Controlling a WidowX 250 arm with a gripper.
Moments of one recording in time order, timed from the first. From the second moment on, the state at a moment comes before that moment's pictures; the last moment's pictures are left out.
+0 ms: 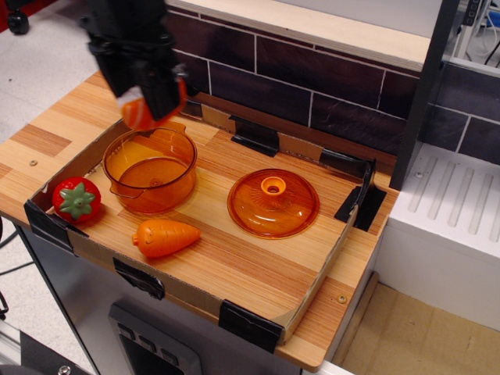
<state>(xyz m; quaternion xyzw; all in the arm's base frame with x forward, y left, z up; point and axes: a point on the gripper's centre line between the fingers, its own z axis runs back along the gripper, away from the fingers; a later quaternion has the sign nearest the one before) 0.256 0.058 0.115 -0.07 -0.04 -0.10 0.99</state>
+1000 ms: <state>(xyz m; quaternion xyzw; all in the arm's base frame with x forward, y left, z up) 0.231 -0.051 0.018 -0.04 0.00 -0.12 0.99</state>
